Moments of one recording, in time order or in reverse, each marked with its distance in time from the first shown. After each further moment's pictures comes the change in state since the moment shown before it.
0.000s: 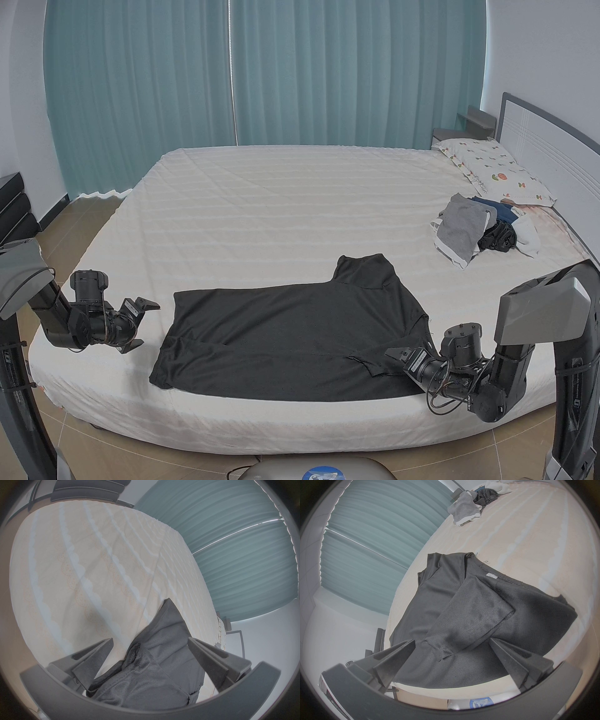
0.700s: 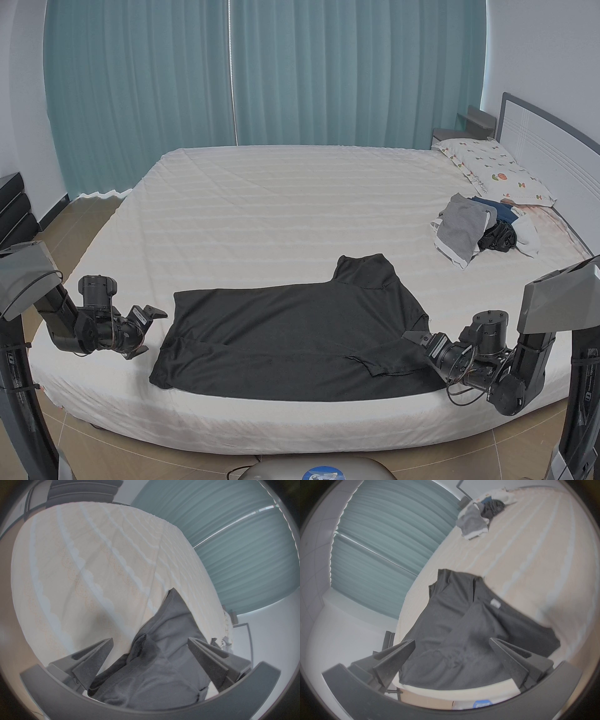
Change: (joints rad) left arm -0.043 0.015 0.023 0.001 0.045 0.042; right arm -0.101 -0.076 0.068 -0.100 0.083 -0.061
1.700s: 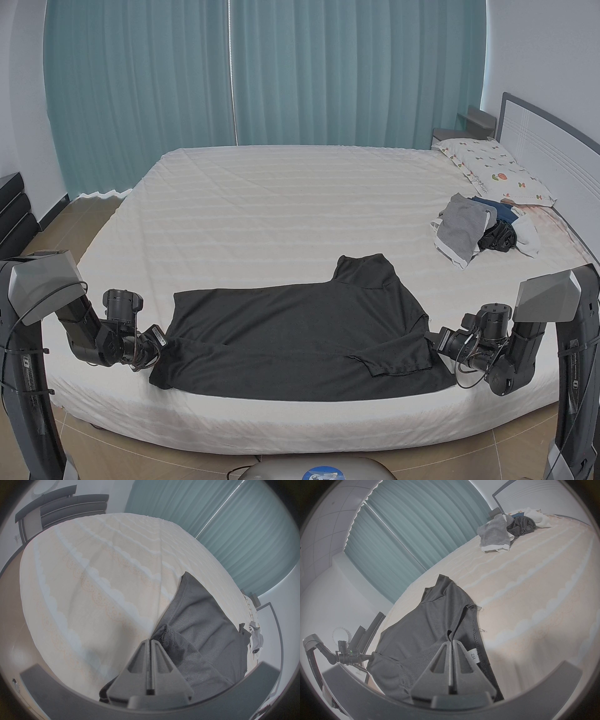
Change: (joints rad) left arm -0.106 0.070 0.016 0.001 0.258 0.153; right arm -0.190 0.197 -0.228 -0.008 0.167 -0.419
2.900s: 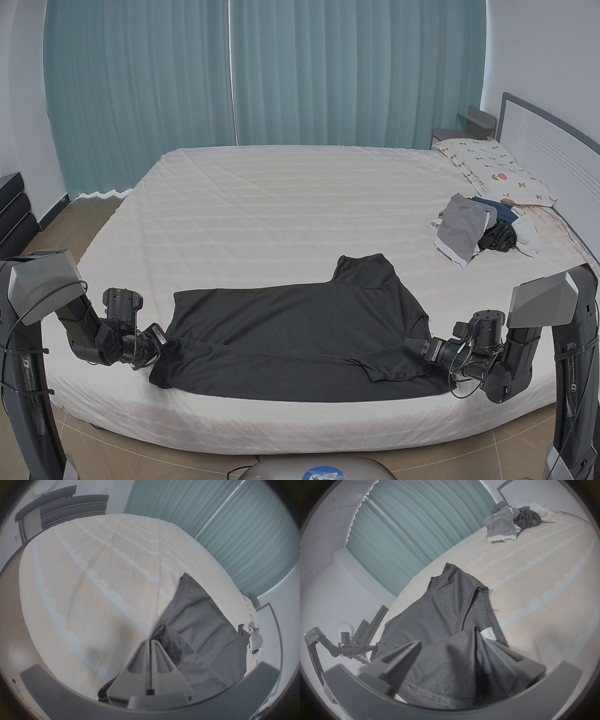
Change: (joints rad) left arm 0.000 -0.001 -0.007 0.000 -0.001 0.000; right arm 0.060 -0.005 0.049 -0.002 0.011 0.000
